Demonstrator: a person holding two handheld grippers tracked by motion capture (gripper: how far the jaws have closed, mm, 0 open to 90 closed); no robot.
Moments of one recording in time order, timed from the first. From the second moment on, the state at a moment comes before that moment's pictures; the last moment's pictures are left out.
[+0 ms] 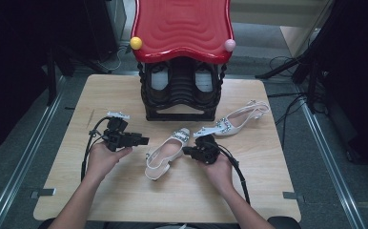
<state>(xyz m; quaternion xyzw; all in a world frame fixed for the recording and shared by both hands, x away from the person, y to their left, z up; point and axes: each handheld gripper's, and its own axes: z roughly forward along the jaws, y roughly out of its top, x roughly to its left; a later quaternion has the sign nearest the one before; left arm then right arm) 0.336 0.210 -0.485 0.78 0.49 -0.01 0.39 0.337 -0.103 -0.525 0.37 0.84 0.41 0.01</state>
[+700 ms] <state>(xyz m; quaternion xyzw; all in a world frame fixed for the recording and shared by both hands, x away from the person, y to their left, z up) 0.322 0.223 -0.493 0.77 0.51 -0.01 0.38 0.357 -0.097 -0.523 0.38 0.83 0.40 0.02</state>
